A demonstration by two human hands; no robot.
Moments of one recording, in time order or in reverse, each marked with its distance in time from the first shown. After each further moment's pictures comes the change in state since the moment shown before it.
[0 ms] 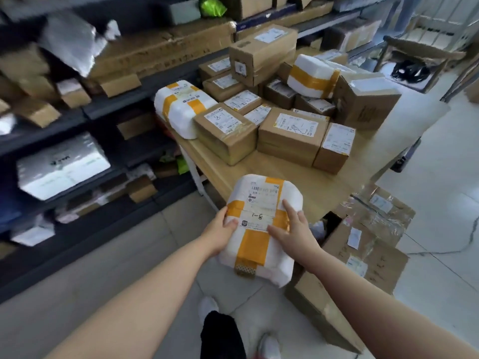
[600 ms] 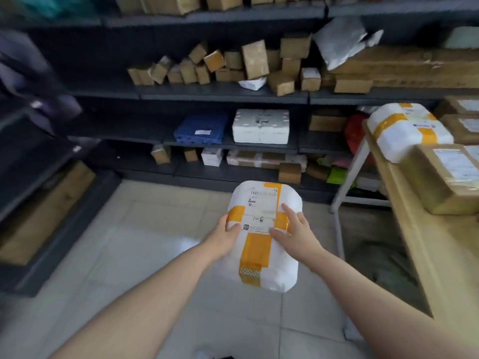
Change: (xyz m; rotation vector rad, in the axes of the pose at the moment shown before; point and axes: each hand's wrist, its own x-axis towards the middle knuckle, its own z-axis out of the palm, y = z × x) left_hand -0.240 -0.205 -0.181 -0.393 0.622 -0.362; right_hand -0.095 -0.157 0.278 -0.368 -0.641 -0.480
